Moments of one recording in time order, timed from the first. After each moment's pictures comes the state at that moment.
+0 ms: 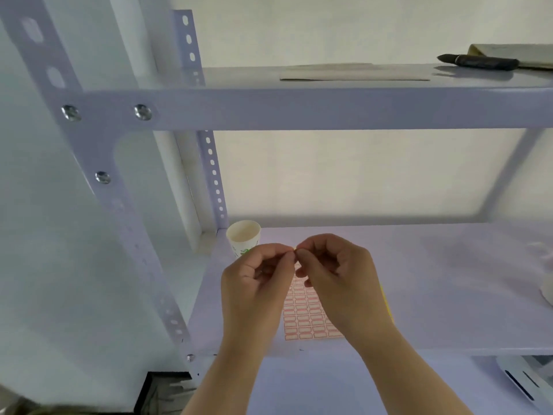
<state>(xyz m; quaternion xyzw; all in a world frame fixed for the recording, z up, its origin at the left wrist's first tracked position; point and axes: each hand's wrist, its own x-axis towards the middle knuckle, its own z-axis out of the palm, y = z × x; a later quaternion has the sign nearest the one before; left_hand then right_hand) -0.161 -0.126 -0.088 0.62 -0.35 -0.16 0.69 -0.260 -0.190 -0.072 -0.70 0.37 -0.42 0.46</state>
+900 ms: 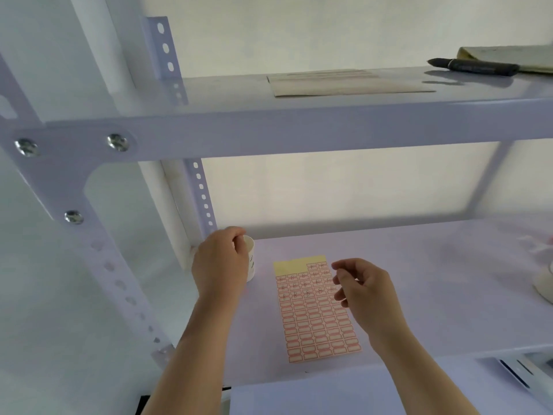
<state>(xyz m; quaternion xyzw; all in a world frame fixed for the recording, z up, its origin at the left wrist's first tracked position) -0.061 -0.203 -0.109 0.83 -0.38 0.05 0.41 -0.274 -0.248 -0.127 -0.61 0.54 -0.37 0.44</state>
